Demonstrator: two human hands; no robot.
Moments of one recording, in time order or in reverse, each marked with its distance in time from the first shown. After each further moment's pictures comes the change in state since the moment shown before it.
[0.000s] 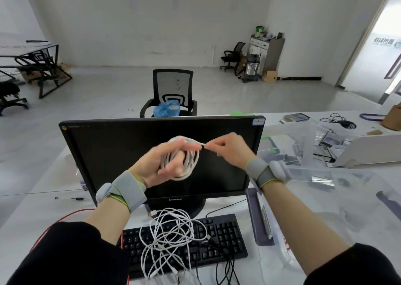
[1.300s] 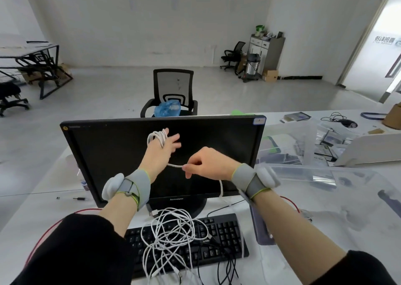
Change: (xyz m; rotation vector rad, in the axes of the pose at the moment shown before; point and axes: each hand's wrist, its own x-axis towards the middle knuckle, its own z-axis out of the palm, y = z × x) left_hand 0.018 -0.010 -0.020 0.624 0.781 0.033; right_hand -0.017 -0.041 0.027 -0.094 -0.412 -0.122
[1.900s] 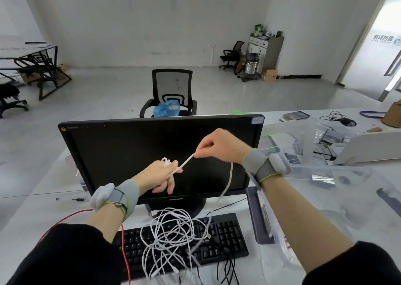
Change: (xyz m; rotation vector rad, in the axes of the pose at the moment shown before) left_hand -0.017 -0.021 -0.012 0.416 -0.441 -0.239; right_hand -0.003 0.010 -0.037 0.020 0.144 -0.029
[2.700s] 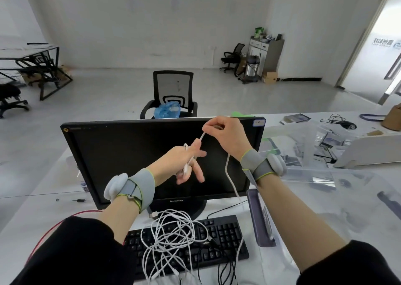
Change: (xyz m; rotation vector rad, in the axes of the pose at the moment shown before) left_hand -0.017 0.063 0.010 -0.122 -0.075 0.185; right_hand 0.015 0.007 0.001 0.274 0.511 0.027
